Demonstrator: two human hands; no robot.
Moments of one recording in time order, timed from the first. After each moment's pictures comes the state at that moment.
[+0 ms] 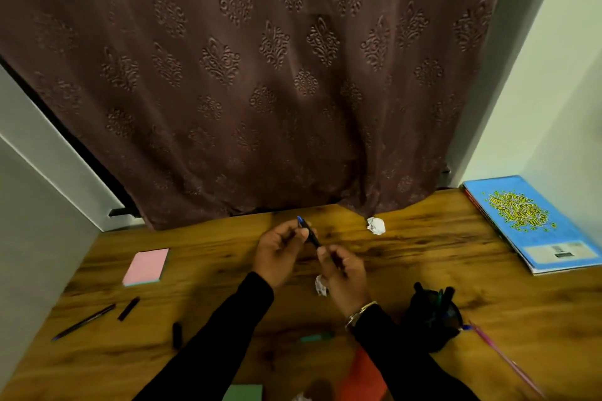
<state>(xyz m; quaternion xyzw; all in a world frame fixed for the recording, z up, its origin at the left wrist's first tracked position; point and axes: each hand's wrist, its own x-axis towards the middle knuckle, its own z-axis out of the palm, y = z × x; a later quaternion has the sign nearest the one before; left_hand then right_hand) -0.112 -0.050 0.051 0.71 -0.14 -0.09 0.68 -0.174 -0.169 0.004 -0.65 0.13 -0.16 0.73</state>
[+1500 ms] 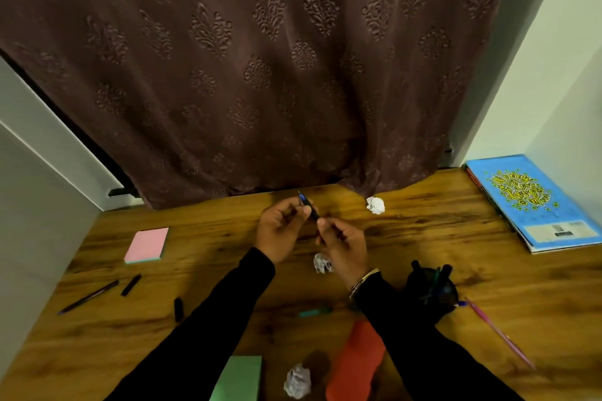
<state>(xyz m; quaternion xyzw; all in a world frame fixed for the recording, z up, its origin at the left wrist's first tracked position) -0.108 -0.055 0.047 0.71 -0.17 -0.07 0.67 -0.169 -0.183 0.015 -0.66 0.09 -0.14 0.73</state>
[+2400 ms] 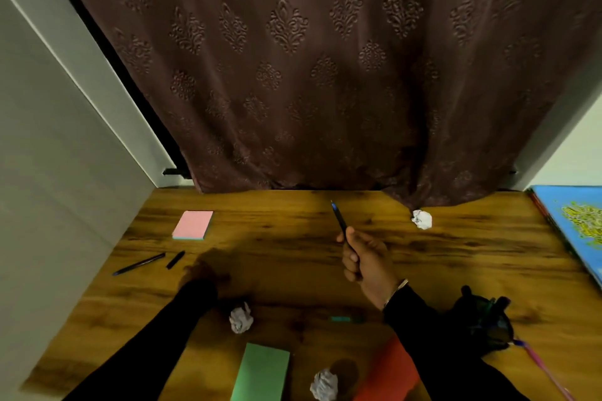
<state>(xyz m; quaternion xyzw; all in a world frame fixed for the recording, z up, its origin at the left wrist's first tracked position) -0.057 0.223 -0.129 0.93 0.25 -0.22 0.14 -0.163 -0.158 0.015 -0.52 0.08 0.06 0.85</state>
